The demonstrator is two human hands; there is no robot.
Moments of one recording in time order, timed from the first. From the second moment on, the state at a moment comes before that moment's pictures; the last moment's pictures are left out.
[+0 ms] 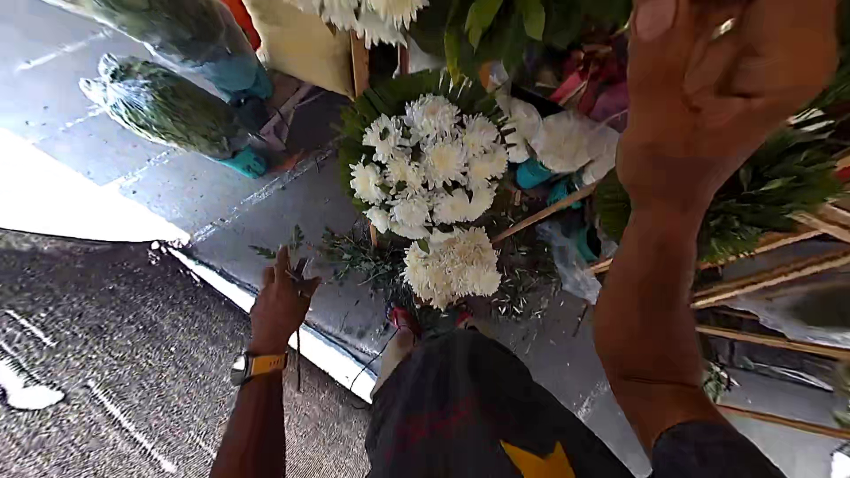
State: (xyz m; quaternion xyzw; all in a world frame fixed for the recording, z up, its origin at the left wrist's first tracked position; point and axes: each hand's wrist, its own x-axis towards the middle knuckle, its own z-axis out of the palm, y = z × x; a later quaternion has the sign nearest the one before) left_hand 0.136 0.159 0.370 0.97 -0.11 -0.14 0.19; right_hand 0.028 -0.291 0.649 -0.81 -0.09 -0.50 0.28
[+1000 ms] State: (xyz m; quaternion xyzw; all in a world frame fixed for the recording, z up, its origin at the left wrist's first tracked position) left_hand -0.260 0.153 0.222 0.86 0.28 -0.38 0.22; right_hand -0.143 -0.262 0.189 -0.94 0.08 0.03 0.34
